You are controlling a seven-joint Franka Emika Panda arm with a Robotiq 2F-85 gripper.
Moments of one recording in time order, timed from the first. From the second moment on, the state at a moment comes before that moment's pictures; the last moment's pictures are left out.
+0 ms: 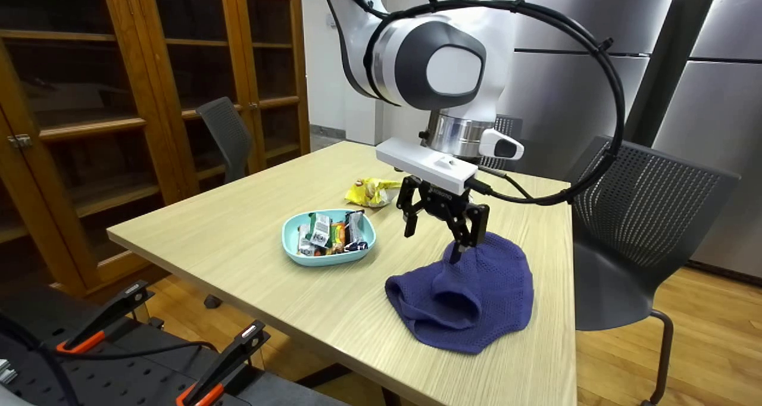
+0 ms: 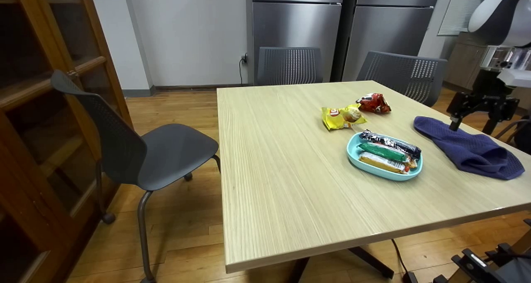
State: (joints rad) arm -0.38 0.40 -0.20 -2.23 0.18 2.53 -0.35
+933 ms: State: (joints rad) arm -0.41 0.42 -0.22 -2.24 0.29 2.53 -0.29
